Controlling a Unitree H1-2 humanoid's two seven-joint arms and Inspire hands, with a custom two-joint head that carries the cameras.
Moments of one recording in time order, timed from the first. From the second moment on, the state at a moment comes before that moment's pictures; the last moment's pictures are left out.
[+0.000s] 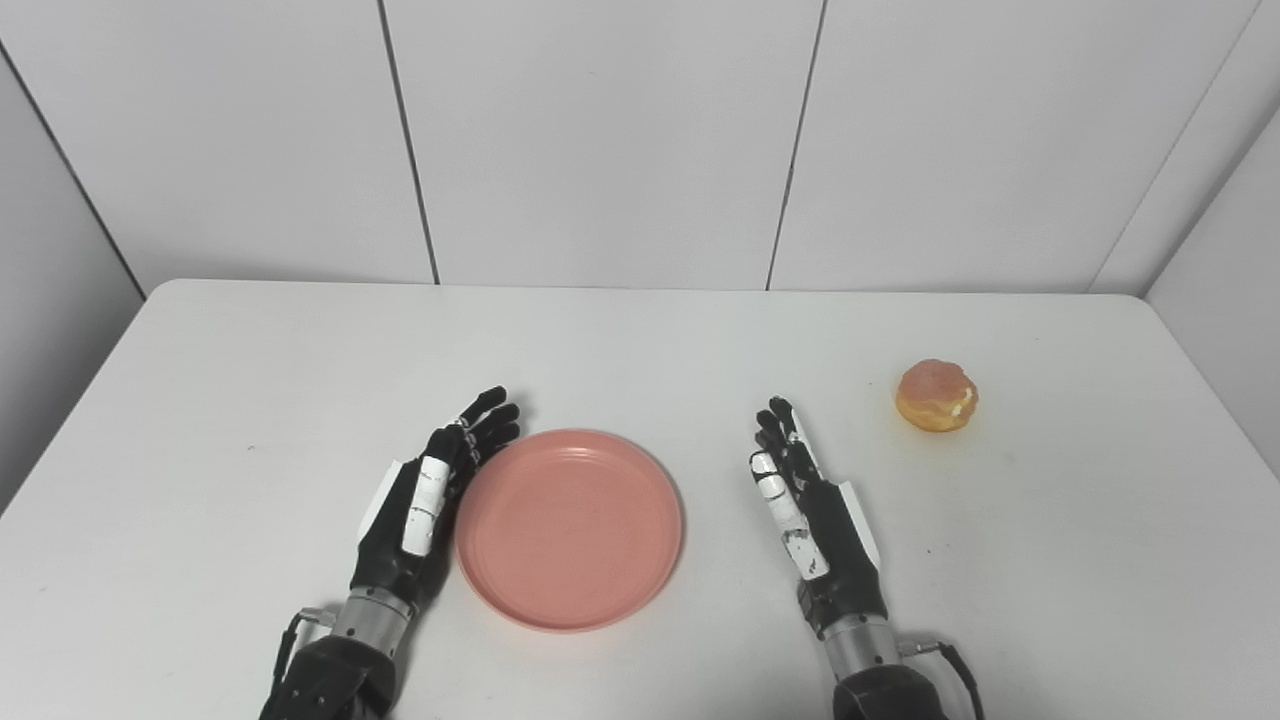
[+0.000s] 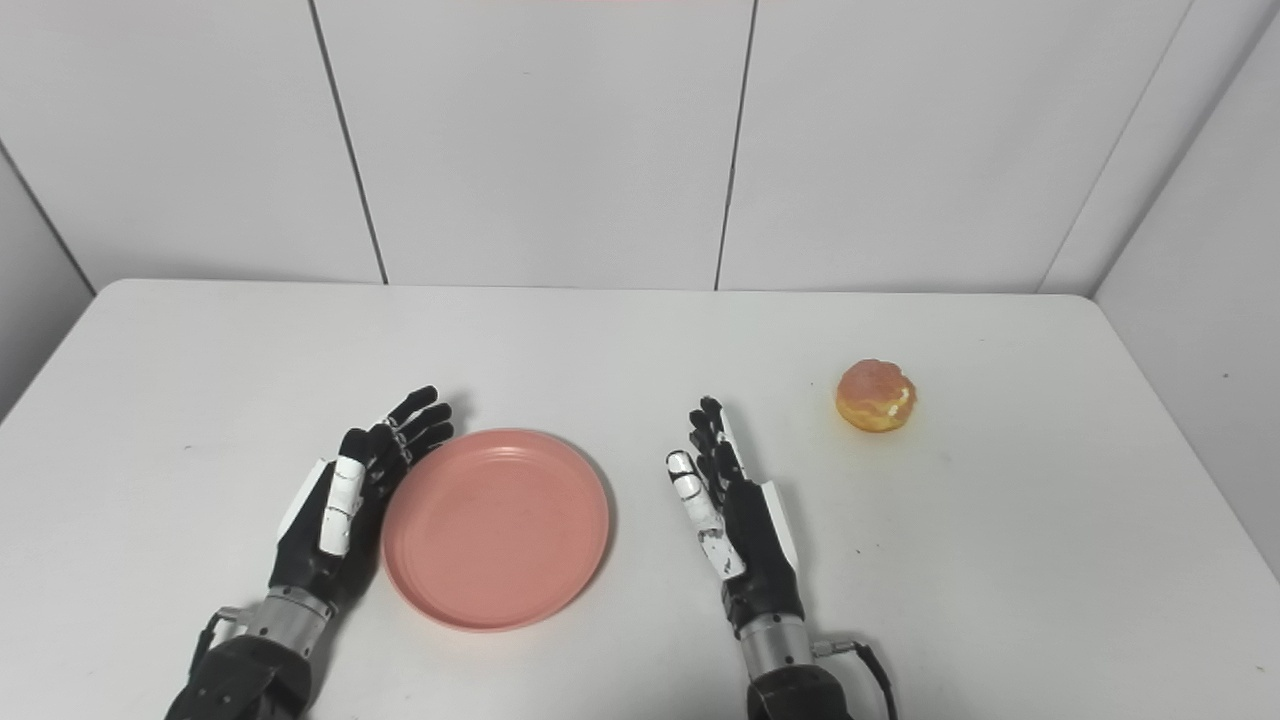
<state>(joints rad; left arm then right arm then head) -0.15 0.13 -0.05 0.07 -0.19 -0.09 -0.21 -0.13 0.09 0.09 0.07 -0.05 -0.10 0.01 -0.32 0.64</state>
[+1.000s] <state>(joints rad) -0.06 -0.01 -0.13 -0.02 -0.07 -0.02 -0.15 -0.13 0.01 0.03 0.06 0.03 -0.09 0.02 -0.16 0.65</state>
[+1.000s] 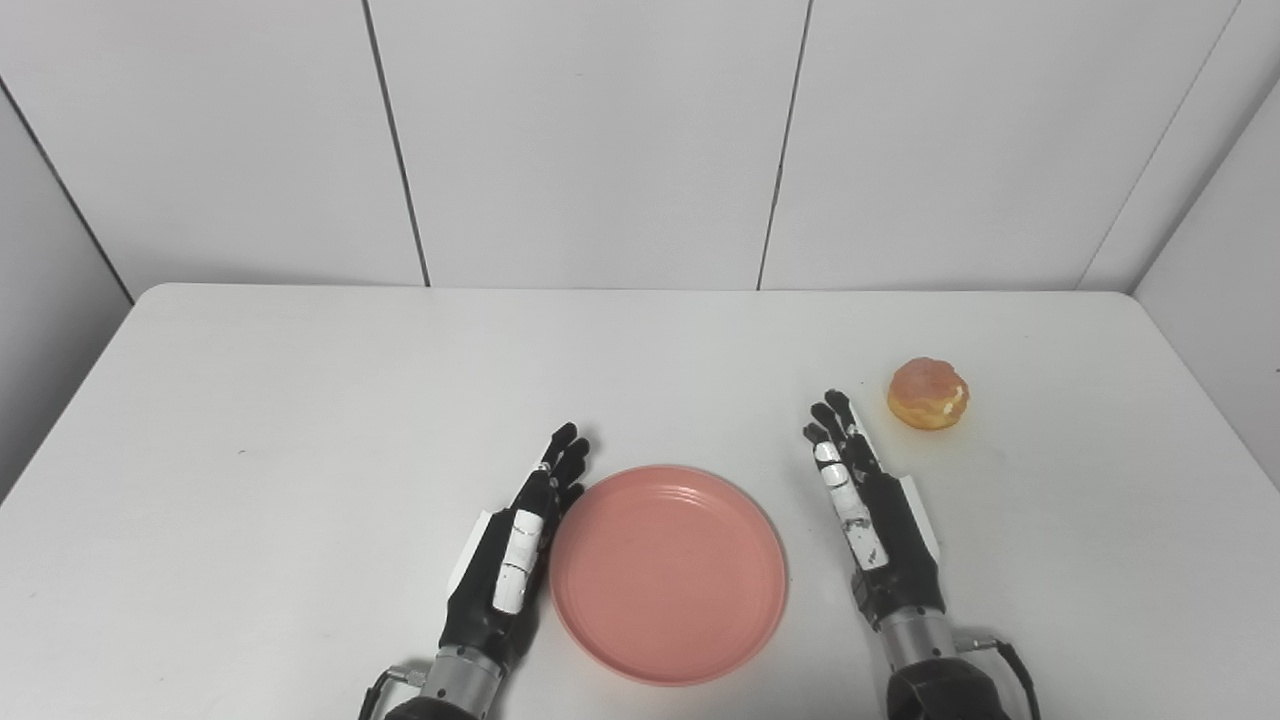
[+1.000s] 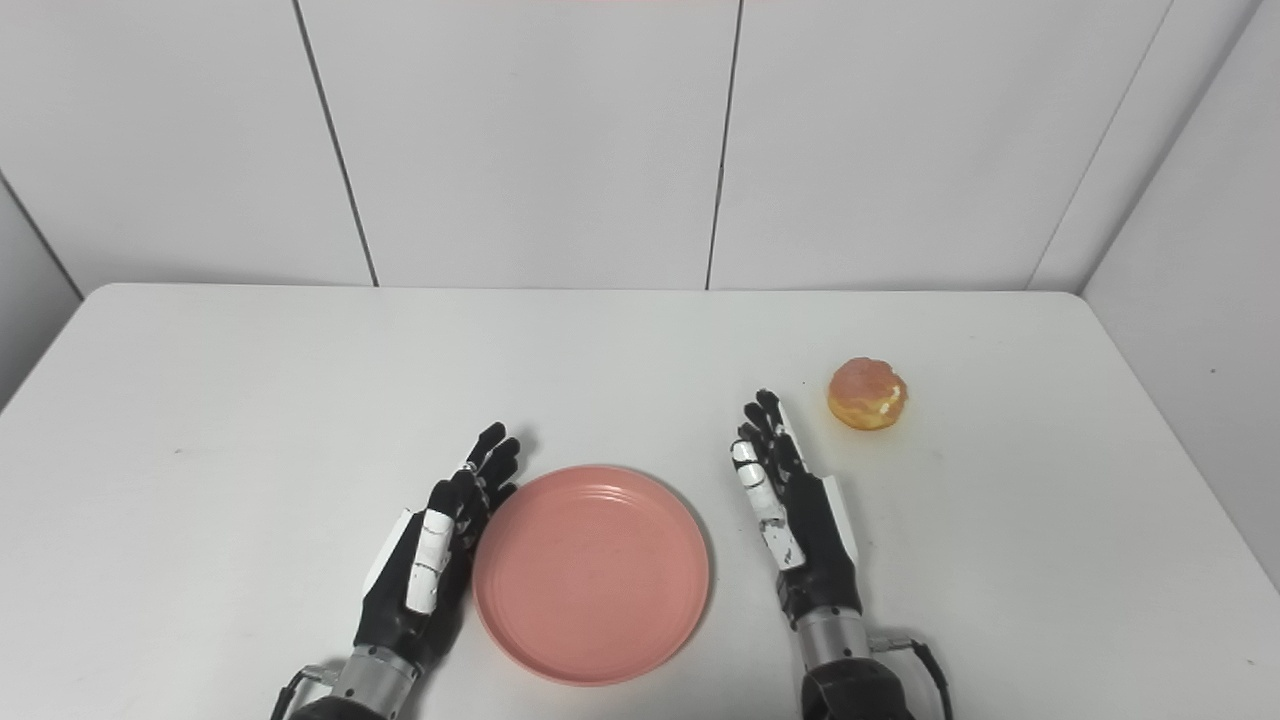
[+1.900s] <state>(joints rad) -0.11 -0.03 -0.09 0.05 0.00 -0.13 -0.06 -0.33 -0.17 0.05 0.27 -0.65 -0.33 -0.39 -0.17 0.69</state>
